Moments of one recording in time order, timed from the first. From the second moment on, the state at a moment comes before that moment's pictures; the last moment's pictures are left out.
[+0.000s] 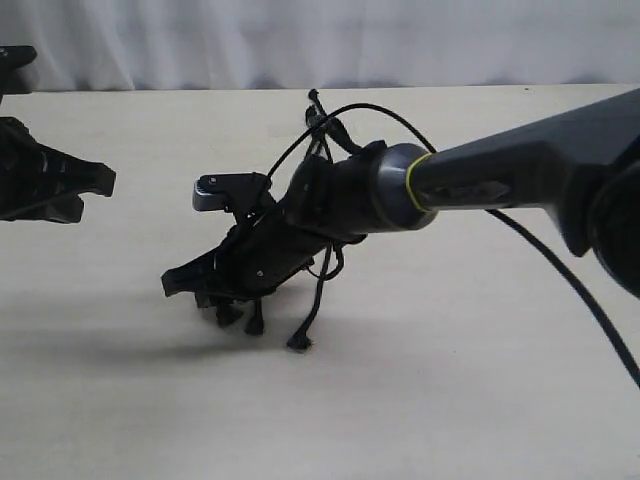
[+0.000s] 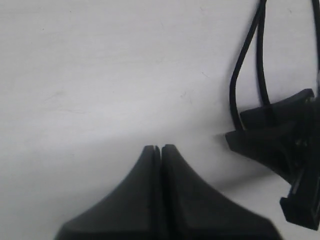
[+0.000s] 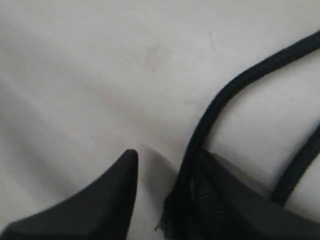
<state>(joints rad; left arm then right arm) -0.06 1.39 -0.87 -0.18 0.69 0.00 0.71 2.19 -1.38 0.80 0.42 -0.36</state>
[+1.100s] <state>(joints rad) -0.06 1.39 -0.87 -0.22 0.71 0.00 0.51 2.05 -1.53 0.02 0.95 0.12</state>
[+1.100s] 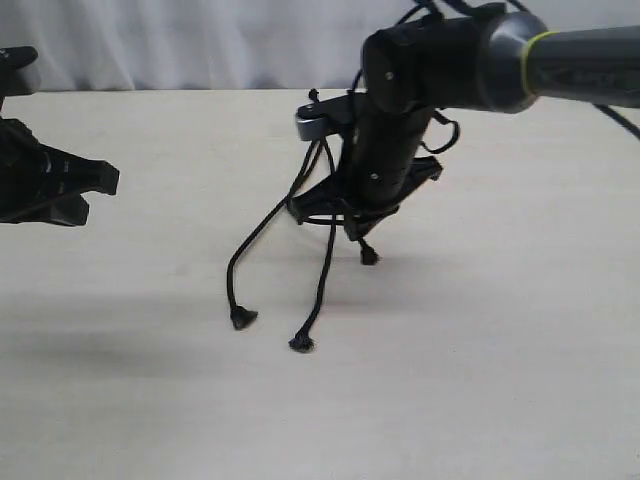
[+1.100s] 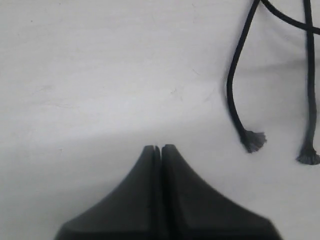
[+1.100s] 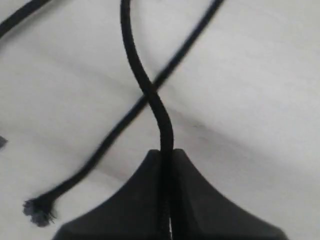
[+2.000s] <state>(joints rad) -0.41 1.69 -1.05 -0.34 0.52 0.09 0.14 2.04 -1.31 0.52 0.89 -0.26</state>
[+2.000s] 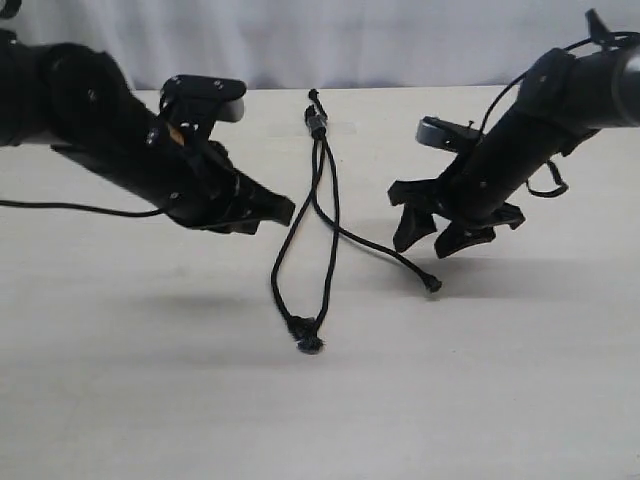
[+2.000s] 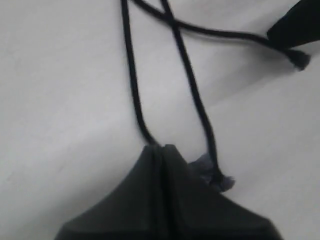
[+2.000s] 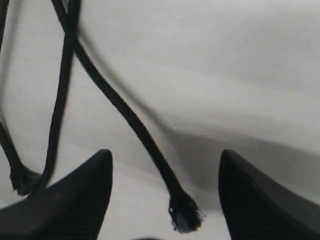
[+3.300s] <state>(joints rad) -0.69 2.23 -1.52 0.09 0.85 -0.29 -0.03 1.81 -1.09 0.66 0.76 -0.36</state>
